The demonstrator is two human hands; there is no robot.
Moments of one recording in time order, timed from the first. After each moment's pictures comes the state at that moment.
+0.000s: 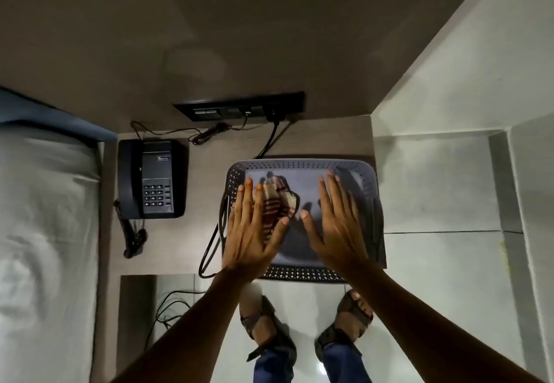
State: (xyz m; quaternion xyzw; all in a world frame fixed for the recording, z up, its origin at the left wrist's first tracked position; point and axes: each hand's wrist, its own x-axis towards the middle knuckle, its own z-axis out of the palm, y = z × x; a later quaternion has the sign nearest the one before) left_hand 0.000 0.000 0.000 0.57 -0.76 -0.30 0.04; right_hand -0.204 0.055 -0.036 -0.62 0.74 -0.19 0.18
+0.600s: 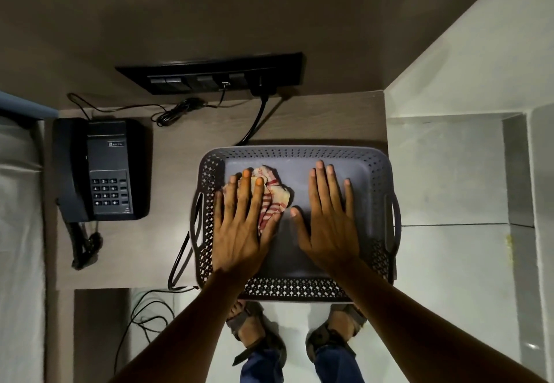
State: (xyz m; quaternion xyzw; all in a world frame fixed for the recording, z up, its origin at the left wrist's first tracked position) left_hand -0.003 -0.005 -0.087 0.56 -0.82 -0.14 -0.03; right_hand -0.200 0.045 -0.107 -0.64 0.76 -0.08 0.11
